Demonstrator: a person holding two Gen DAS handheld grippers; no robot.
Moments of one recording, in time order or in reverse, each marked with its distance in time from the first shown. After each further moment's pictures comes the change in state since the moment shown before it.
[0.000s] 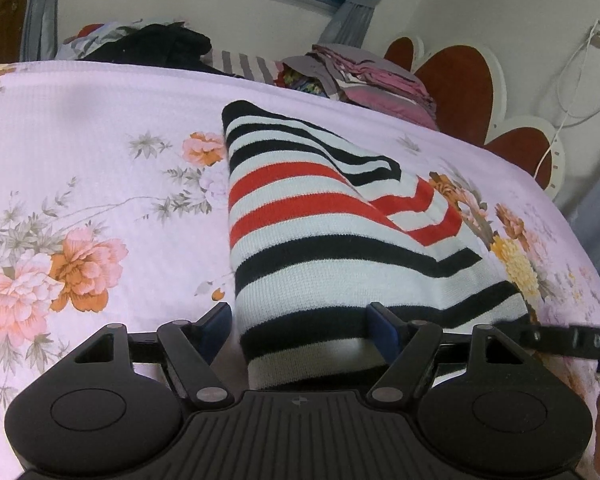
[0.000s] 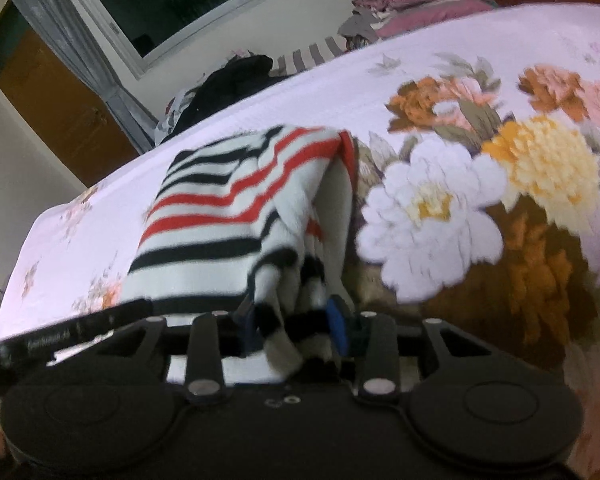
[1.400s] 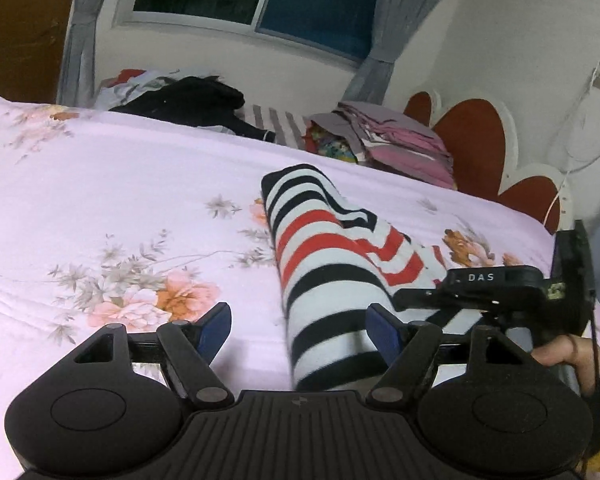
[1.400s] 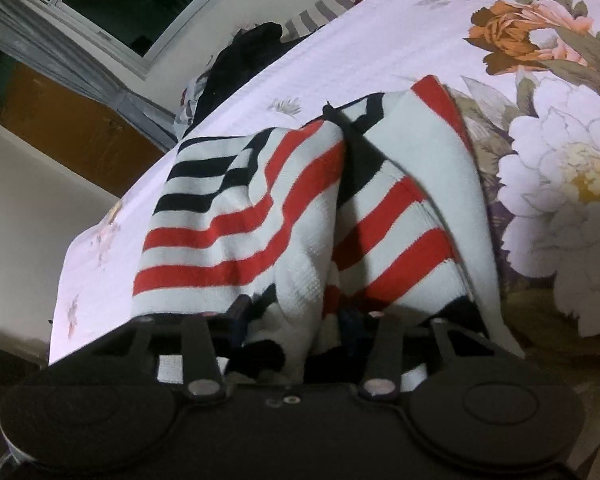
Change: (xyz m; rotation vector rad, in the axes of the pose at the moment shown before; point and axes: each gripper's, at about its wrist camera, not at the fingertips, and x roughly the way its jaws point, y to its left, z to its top) left arm -0.095 0.041 -0.006 -0.030 -0.167 0.072; right arm 0.091 0.040 0.041 0.150 0.094 0.133
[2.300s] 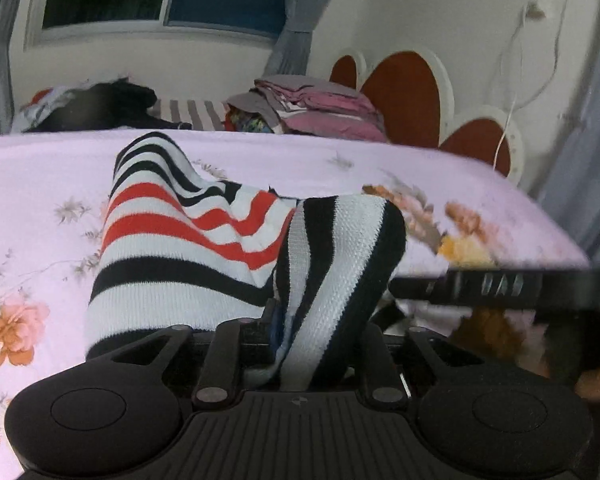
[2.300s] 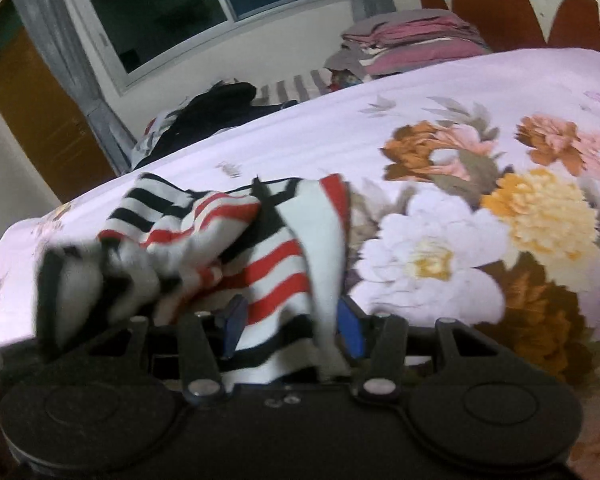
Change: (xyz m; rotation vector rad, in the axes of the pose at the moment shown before) left arm 0.088 -0.111 -0.010 0.204 0.039 -0.128; right arm -0.078 -0.017 -0.020 -0.216 -0.219 -0.242
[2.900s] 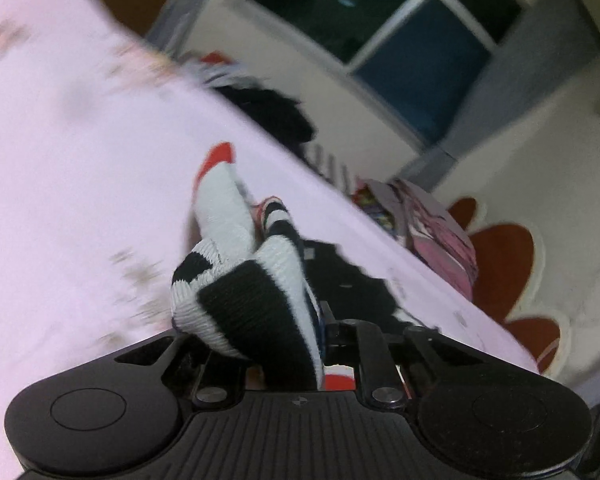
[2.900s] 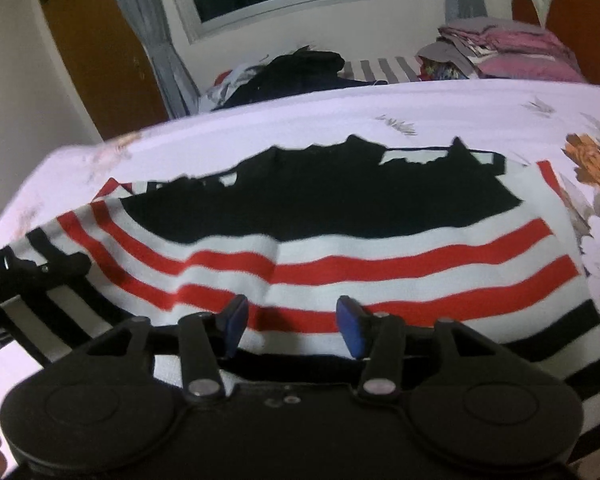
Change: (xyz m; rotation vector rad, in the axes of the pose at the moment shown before) left arm -0.072 0.181 -0.033 -0.570 -0.202 0.115; right arm 0.062 0.148 -0.032 -0.184 0.066 0.107
